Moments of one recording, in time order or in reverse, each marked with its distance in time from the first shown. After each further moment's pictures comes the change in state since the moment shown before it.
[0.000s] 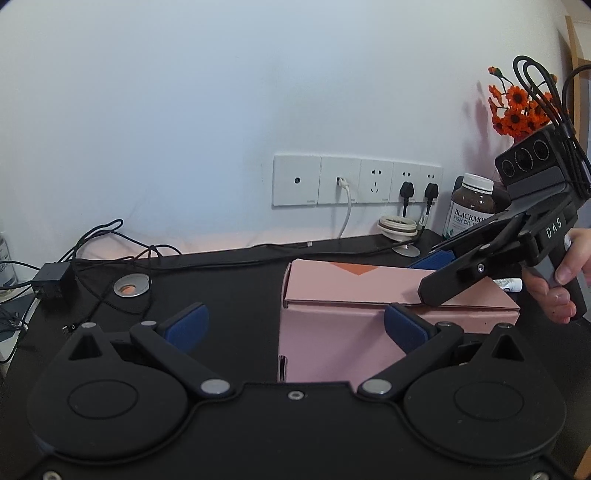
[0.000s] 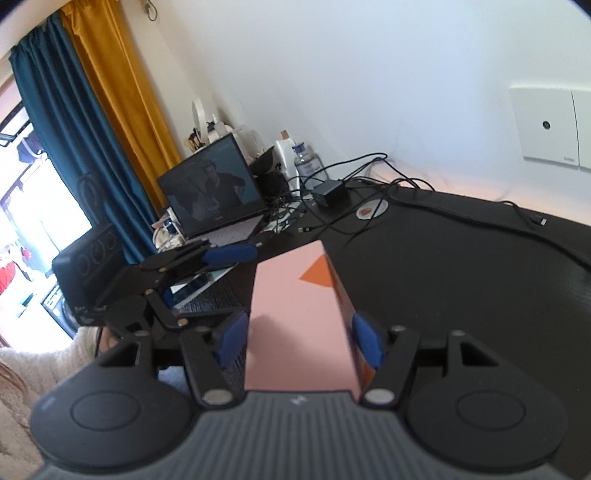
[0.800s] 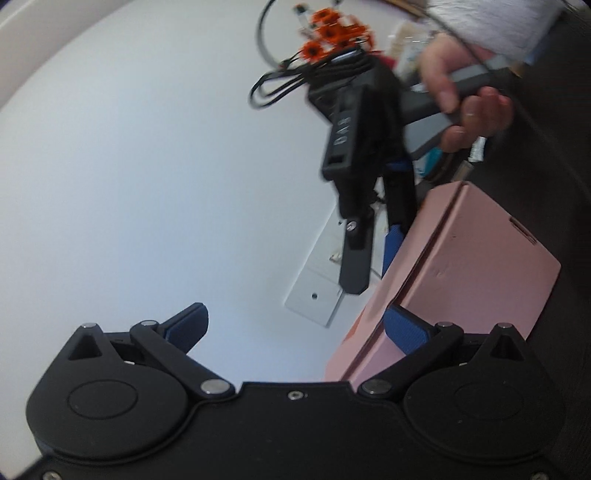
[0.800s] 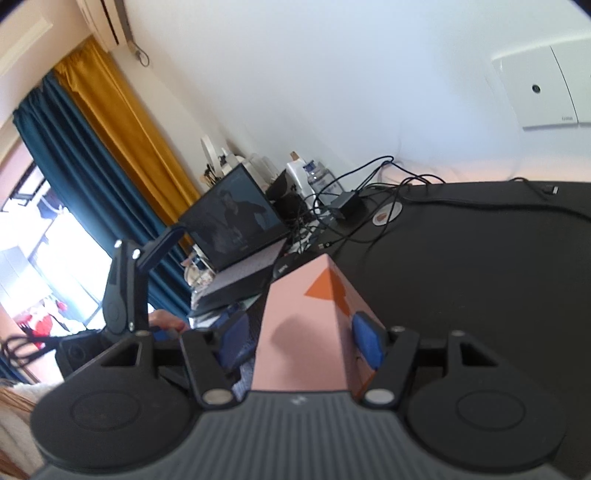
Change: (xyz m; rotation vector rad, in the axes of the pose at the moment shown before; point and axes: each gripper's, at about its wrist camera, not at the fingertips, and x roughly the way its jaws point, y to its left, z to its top) left arm -0.024 -0.099 -0.057 1.158 -0.417 0.273; right arm -0.002 -0.024 -0.008 0.160 -0.069 0.131
